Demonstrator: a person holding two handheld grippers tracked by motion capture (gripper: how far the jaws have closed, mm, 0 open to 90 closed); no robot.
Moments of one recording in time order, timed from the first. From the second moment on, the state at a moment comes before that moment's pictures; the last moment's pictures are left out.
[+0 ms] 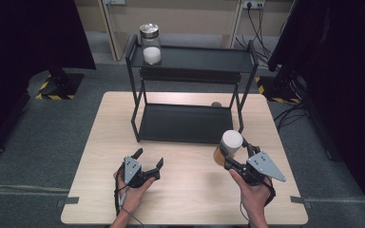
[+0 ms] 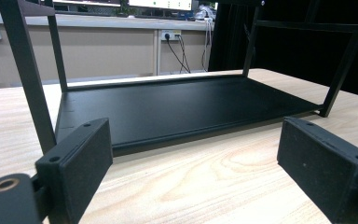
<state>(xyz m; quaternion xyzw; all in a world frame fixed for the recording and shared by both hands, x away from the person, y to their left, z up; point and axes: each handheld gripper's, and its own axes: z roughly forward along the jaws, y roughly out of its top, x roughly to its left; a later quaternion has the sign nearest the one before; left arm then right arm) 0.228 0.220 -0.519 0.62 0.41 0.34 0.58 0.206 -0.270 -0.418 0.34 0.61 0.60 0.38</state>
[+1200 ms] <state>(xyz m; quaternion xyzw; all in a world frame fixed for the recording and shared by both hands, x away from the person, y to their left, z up) 0.228 0.219 -0.519 0.62 0.41 0.34 0.58 0.234 -0.260 -0.368 0.34 0.58 0.61 0.42</state>
